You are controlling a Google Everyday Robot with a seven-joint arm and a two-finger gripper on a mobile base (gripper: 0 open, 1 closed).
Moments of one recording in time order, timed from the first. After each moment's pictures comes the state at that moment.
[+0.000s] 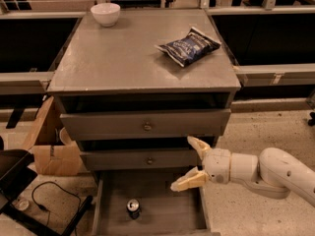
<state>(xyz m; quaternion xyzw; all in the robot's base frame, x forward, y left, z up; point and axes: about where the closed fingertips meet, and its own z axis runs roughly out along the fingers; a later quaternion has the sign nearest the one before) 0.482 -0.076 0.662 -0.43 0.67 0.37 0.48</state>
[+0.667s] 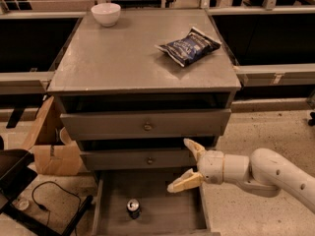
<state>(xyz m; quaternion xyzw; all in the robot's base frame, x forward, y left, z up) 0.489 -0.067 0.636 -0.44 0.67 0.37 0.48</state>
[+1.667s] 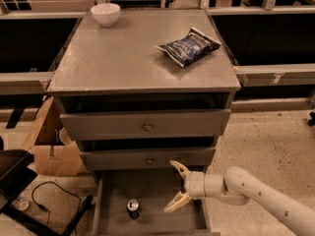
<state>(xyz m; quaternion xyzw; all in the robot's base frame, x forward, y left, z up) 0.504 -0.046 0.453 -0.55 0.60 0.35 0.47</state>
